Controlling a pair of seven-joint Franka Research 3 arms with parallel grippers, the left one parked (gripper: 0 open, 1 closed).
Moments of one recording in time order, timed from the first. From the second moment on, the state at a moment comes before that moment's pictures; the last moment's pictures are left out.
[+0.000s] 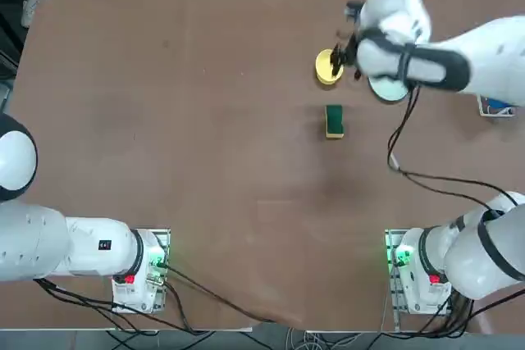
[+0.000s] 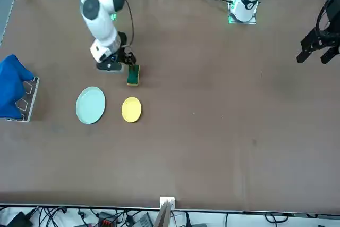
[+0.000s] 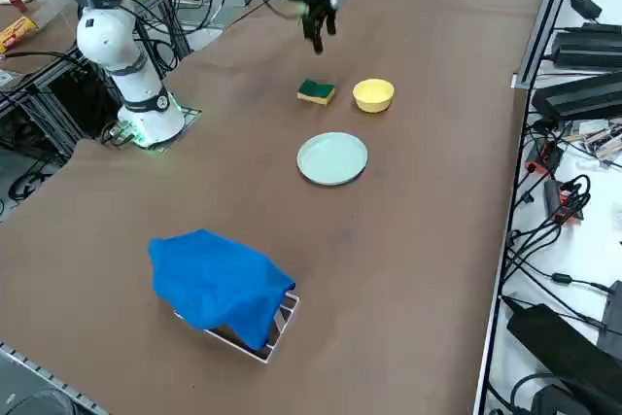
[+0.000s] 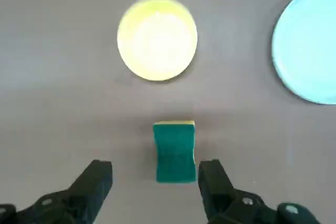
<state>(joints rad) 0.59 -0.04 -0.09 -2.19 0.08 2.22 0.54</state>
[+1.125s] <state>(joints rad) 0.14 0.05 -0.10 -1.54 0.02 1.65 0.19</state>
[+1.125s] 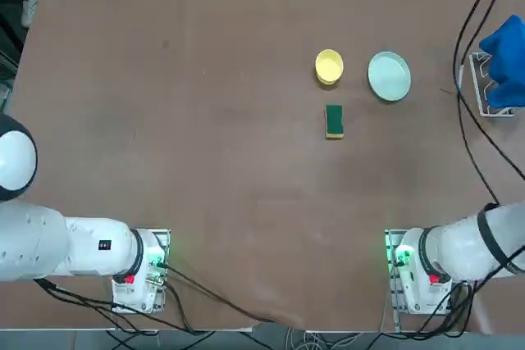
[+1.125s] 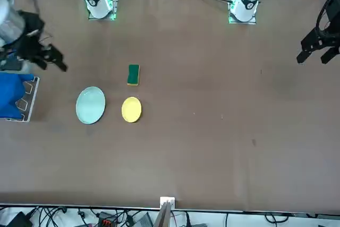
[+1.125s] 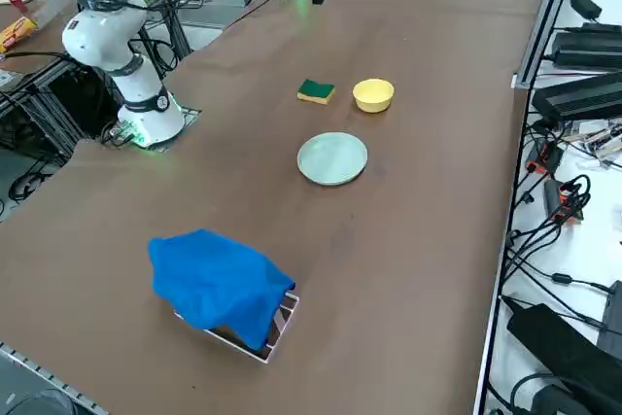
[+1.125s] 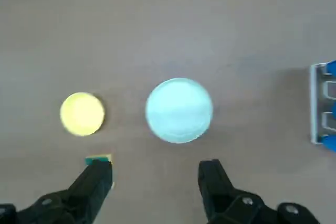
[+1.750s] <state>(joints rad) 0.08 0.08 -0.04 -1.45 -0.04 1.57 0.17</state>
